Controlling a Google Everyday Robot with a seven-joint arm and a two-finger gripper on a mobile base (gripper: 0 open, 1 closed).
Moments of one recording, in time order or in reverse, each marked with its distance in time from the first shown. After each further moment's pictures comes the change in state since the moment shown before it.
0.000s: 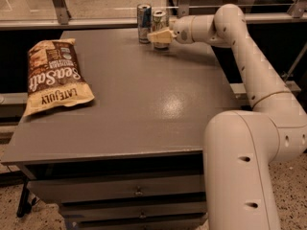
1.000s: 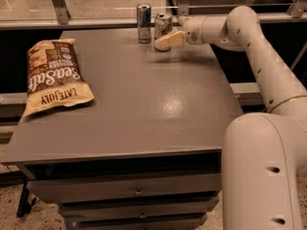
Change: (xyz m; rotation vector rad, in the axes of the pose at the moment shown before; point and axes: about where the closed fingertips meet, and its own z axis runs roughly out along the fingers) arm 0.000 -0.002 -0.032 0.037 -0.029 -0.010
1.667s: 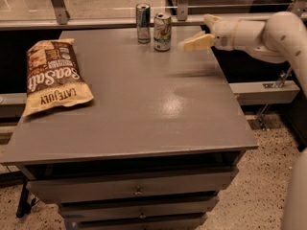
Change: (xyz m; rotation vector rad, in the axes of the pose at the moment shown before) arm -0.015 0.024 -0.102 0.059 -0.069 -0.042
